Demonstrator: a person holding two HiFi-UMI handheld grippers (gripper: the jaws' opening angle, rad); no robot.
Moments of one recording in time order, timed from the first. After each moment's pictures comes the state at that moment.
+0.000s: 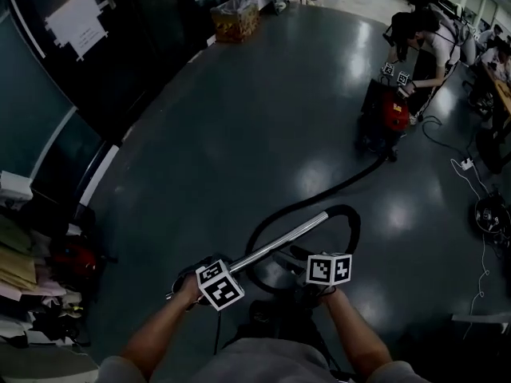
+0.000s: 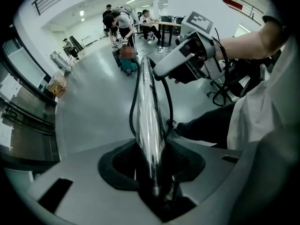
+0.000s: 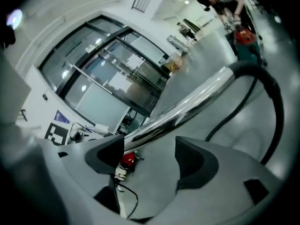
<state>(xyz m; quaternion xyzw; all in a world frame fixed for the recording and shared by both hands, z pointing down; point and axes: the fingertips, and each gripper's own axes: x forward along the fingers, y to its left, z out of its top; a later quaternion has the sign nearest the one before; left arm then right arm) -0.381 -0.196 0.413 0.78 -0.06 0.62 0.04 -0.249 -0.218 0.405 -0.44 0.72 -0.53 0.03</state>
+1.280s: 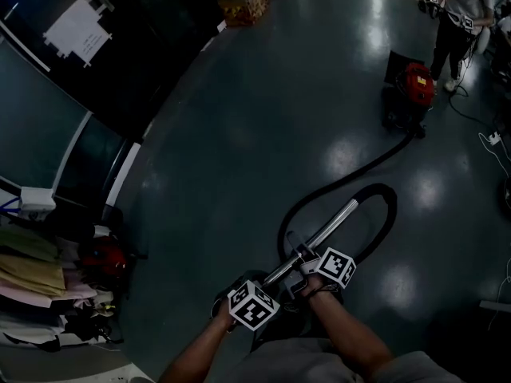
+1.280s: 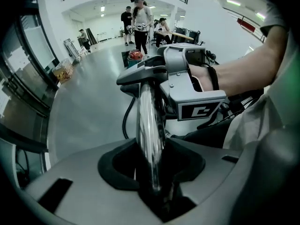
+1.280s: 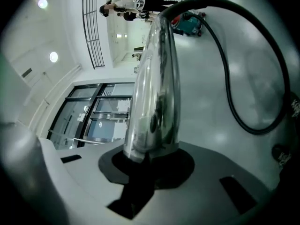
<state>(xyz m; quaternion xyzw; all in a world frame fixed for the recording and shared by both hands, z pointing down) -0.358 -0.158 0.435 0.80 -0.10 0.58 0.12 -0.268 -0.271 0.429 -0.43 0.54 -0.62 0.37</state>
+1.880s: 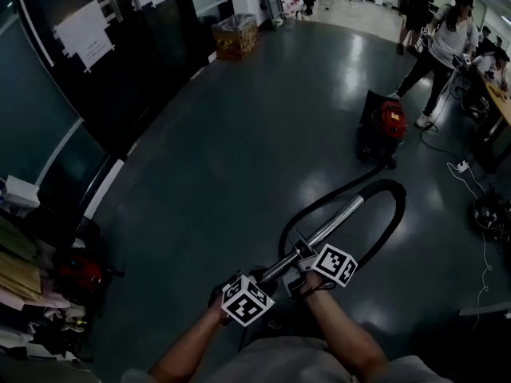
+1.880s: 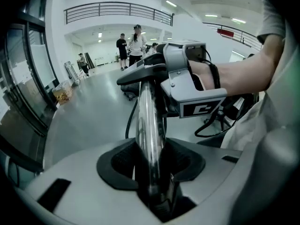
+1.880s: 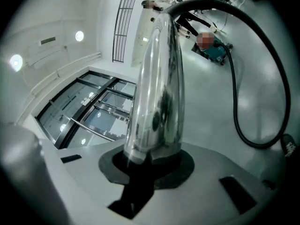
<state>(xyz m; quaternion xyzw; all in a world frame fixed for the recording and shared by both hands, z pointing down) -0.380 -0.156 0.381 0.88 -0.08 0.47 0.07 -0.285 -0.259 0.337 -0.52 0.60 -0.51 0.32</state>
